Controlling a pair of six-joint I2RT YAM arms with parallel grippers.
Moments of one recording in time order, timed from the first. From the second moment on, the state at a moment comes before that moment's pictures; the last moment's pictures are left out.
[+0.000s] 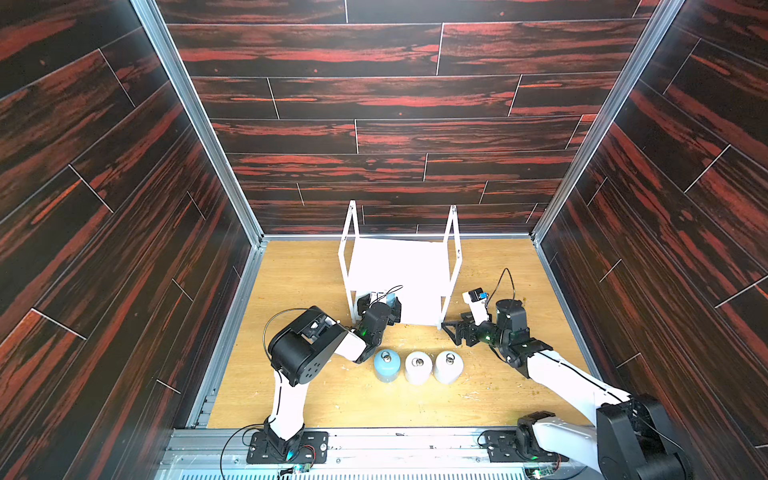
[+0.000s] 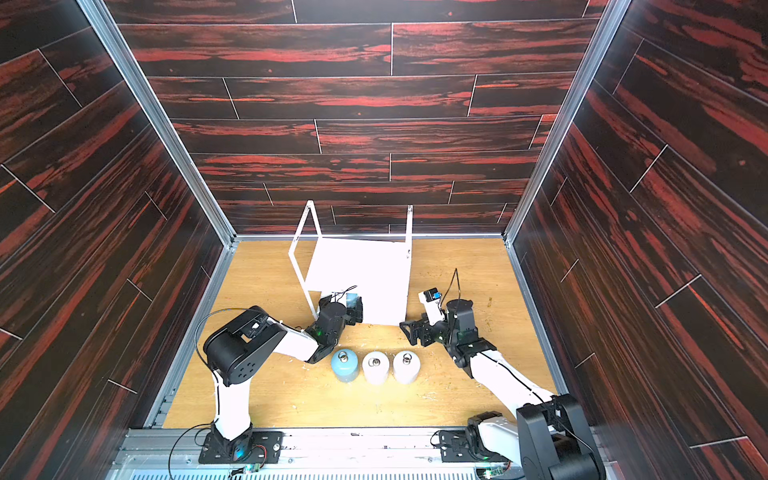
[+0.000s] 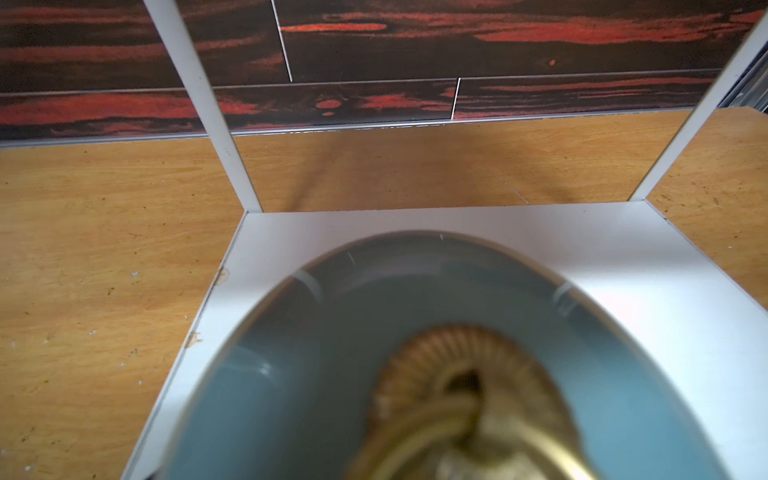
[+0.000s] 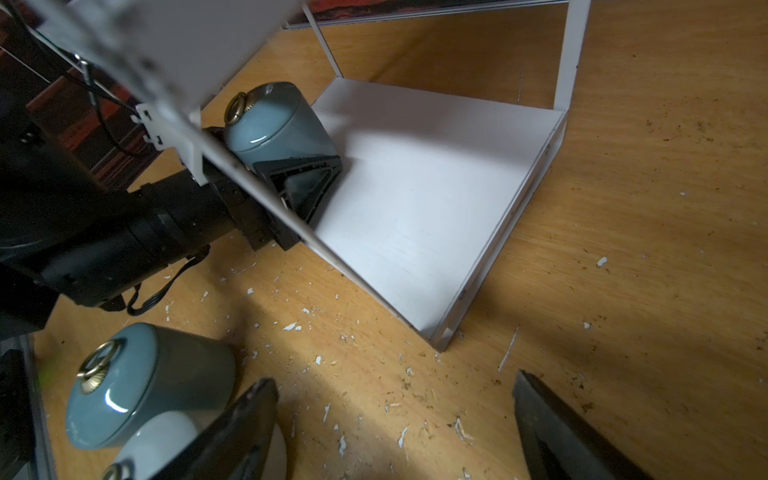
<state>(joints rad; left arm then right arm) -0.68 1.99 0.79 0.84 -0.47 -0.22 0.31 1.18 0.48 0.11 -0.46 0.09</state>
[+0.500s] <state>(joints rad) -0.68 1.99 0.75 0.89 -0.45 -0.21 0.31 1.19 0.48 0.11 -0.46 0.09</state>
